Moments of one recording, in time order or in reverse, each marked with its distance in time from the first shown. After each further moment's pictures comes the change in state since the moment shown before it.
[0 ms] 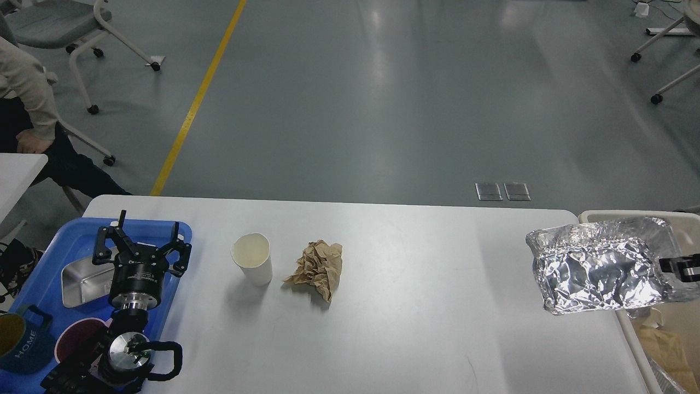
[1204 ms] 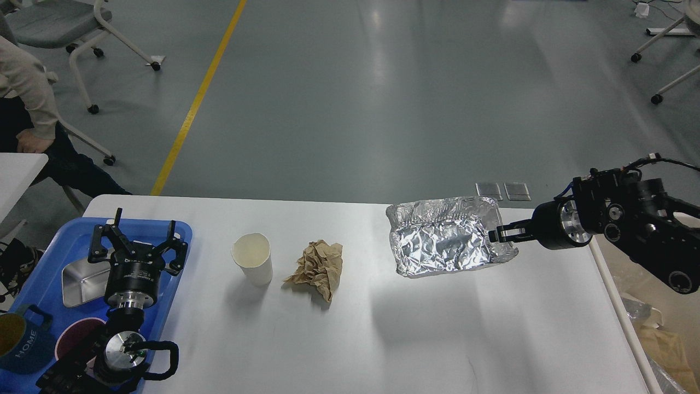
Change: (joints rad) left arm 0.002 0.016 0.000 -0.009 0.008 0.004 -0.003; right arm 0.231 0.724 -0.017 -0.371 0.007 0.132 -0.149
